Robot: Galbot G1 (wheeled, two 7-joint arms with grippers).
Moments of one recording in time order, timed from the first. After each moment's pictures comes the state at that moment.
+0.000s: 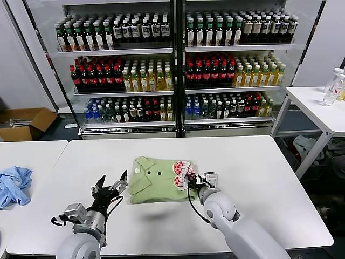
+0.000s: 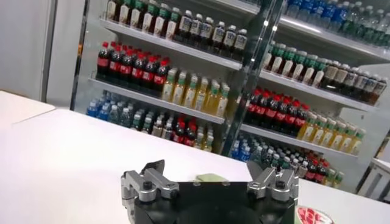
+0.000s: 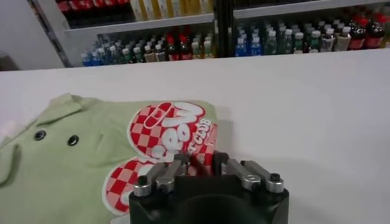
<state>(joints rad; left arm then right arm) 1.38 -1.28 -0.49 -2.10 -0.62 0.34 -0.25 -0.77 1.15 -0.13 1.66 0.87 -0.56 0.51</state>
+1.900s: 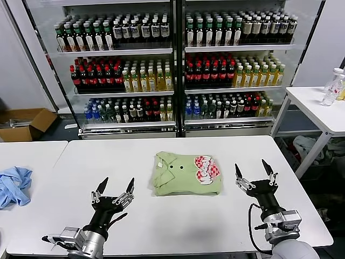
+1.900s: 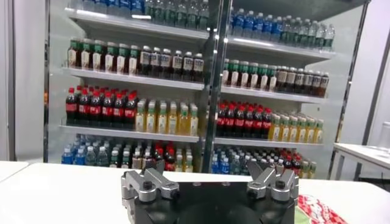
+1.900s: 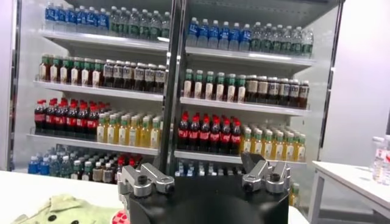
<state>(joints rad) 1.59 -1.29 -0.47 -2.32 -0.36 0.27 -0.13 -1.48 1.00 0.48 2.24 0.37 -0.17 0.28</state>
